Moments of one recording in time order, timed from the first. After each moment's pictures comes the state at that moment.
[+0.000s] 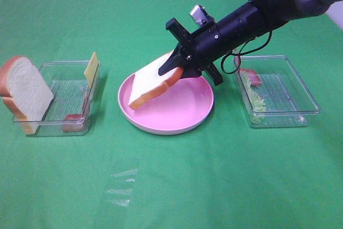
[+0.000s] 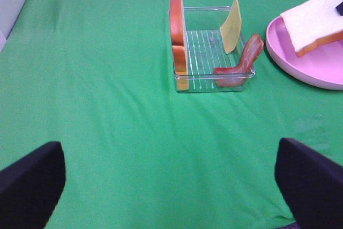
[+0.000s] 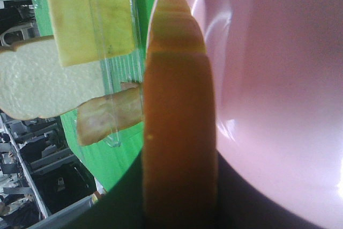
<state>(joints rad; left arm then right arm) 0.04 0.00 -0.51 -0.08 1.08 0.02 0.27 2.28 -1.60 1.02 0.94 -0.29</state>
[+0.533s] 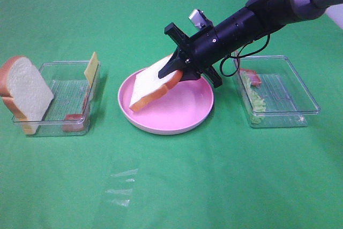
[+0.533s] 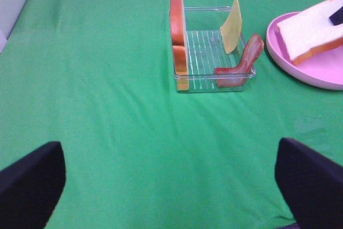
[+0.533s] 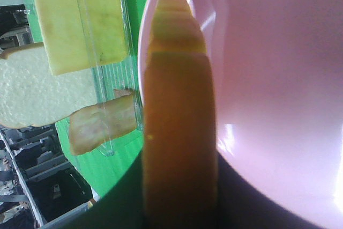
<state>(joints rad) 0.04 0.00 -0.51 -0.08 1.08 0.02 0.28 2.29 -1.60 1.02 0.92 -0.29</state>
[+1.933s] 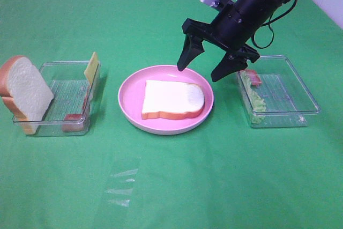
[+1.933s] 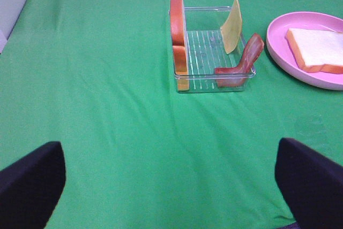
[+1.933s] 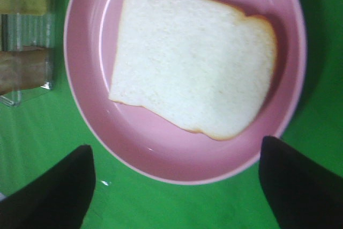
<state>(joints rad) 0.04 0.00 -0.51 -0.08 1.08 0.02 0.28 2.09 -1.60 0.53 0.98 -0.14</state>
